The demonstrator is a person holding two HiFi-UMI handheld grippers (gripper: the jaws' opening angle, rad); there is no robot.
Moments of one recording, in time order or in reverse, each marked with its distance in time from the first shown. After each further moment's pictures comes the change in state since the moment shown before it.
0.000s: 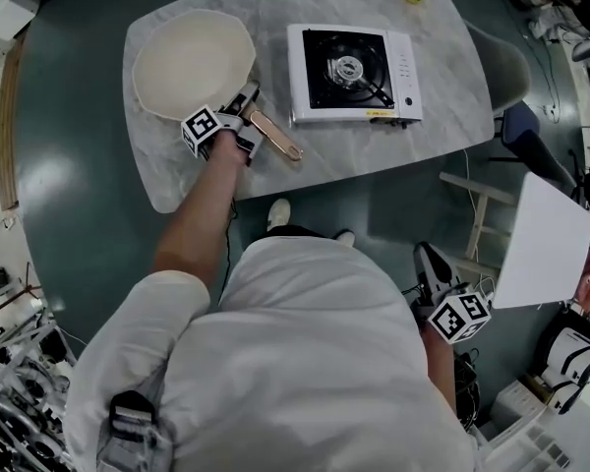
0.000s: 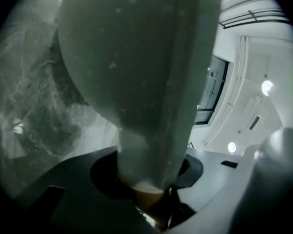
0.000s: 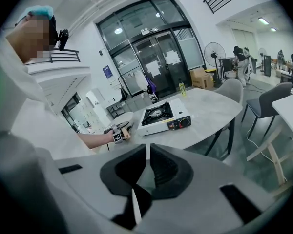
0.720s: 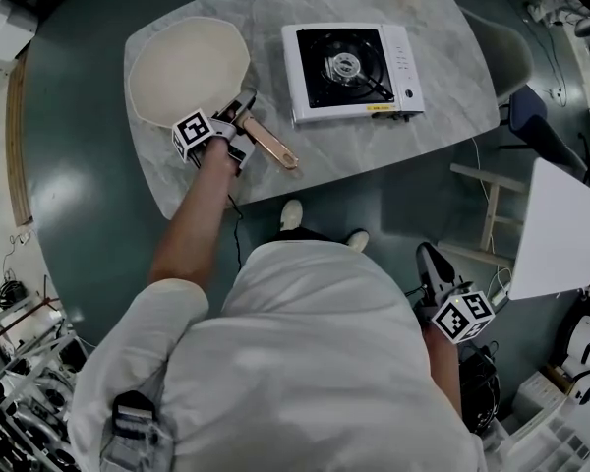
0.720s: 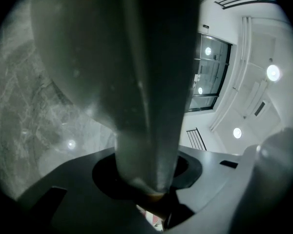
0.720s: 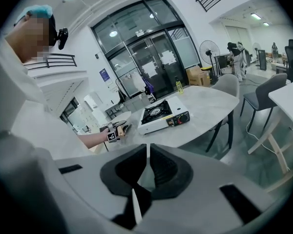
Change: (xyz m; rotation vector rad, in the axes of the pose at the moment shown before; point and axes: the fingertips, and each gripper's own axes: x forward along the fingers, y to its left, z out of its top) left arm -0.012 -0.020 -0.008 0.086 0.144 0.089; right arm -0.002 0.001 -0.019 0.058 -0.007 -0.008
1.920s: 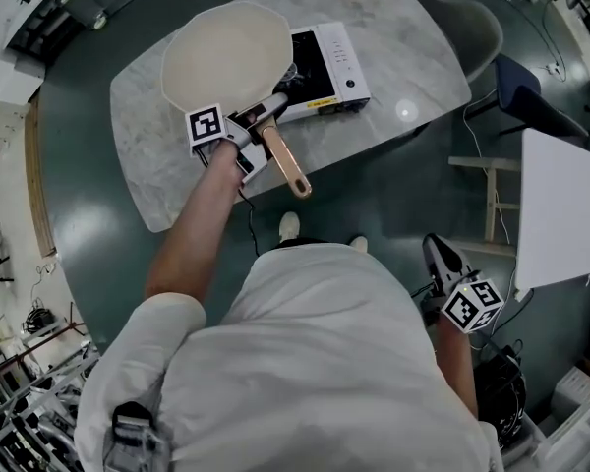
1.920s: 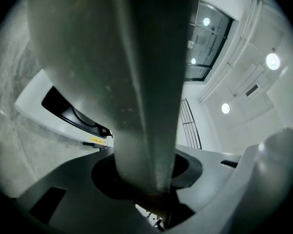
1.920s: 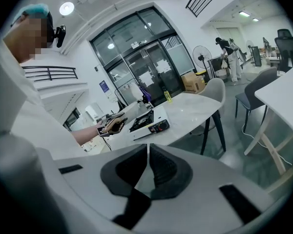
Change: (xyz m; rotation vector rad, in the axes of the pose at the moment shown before) left arm 0.085 -0.147 -0.195 0.050 0.384 -0.101; right arm -0.078 -0.108 0.000 0.051 -0.100 0.034
